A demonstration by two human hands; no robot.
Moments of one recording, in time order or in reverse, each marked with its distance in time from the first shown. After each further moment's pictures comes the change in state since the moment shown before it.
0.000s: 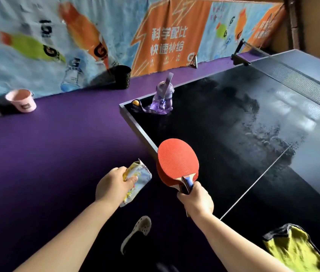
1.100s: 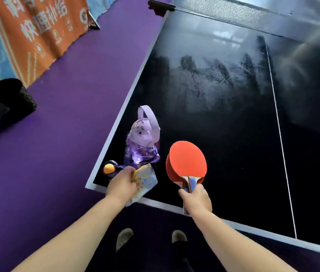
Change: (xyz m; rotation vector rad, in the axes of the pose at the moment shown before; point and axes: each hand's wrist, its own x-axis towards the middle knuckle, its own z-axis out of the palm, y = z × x) left_hand 0.485 0.038 0.033 0.186 -0.704 0.404; right_hand 0.265 -0.234 0.061 0.418 0.099 0.795
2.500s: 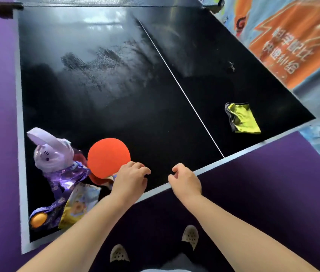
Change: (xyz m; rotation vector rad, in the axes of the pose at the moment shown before) left_hand -0.023 0.114 0.081 0.394 -0.120 1.112; right_hand -0.055 0.083 -0.060 0.120 0.260 0.079
